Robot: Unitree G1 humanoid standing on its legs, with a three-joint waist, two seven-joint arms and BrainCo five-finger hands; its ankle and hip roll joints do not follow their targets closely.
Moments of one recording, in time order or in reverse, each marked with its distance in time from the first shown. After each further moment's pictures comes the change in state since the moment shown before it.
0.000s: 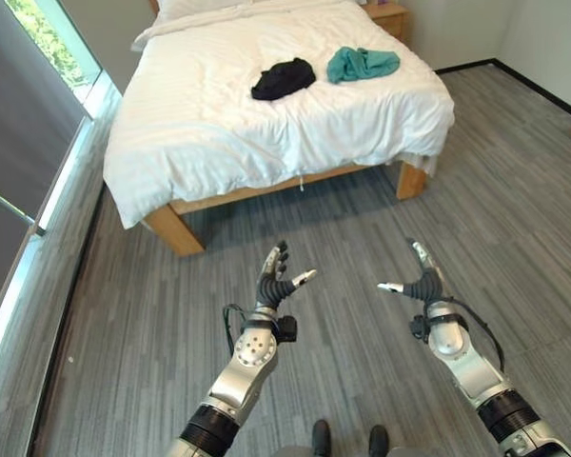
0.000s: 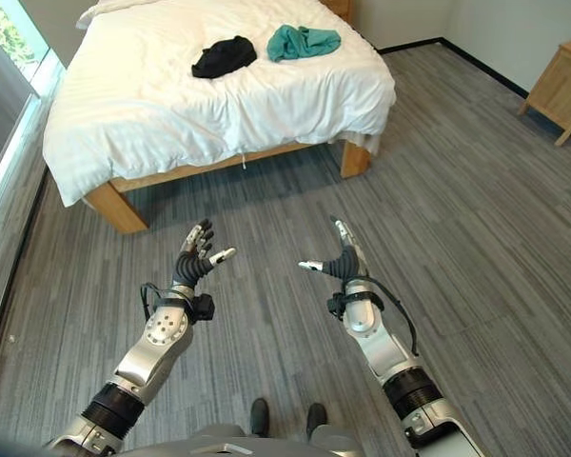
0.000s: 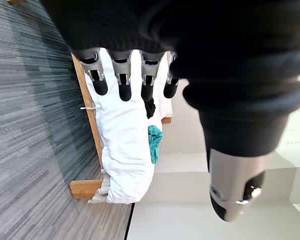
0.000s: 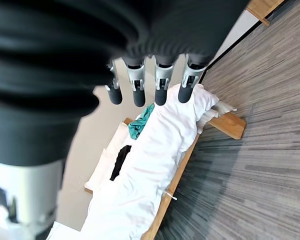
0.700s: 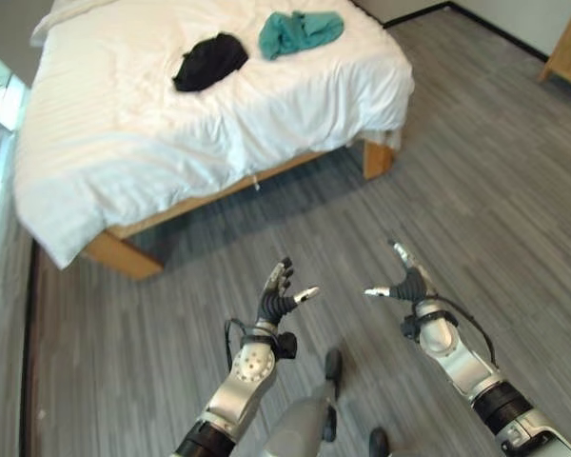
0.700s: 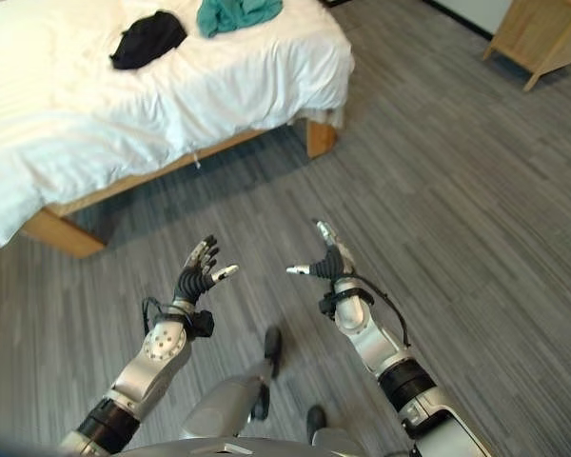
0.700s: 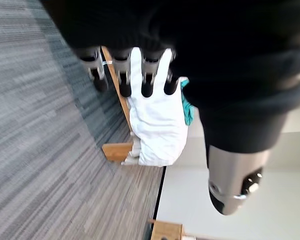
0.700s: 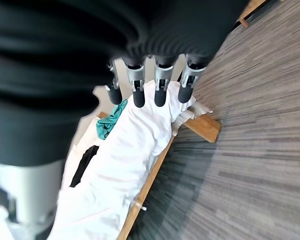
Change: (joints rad) left arm 0.081 0.011 -0.046 0.032 -0.019 -0.016 -0.028; right arm -0.054 0.016 0.130 0.035 -0.091 0.012 0.033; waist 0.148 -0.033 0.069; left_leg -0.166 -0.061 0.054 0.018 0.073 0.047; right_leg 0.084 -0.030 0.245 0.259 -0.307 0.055
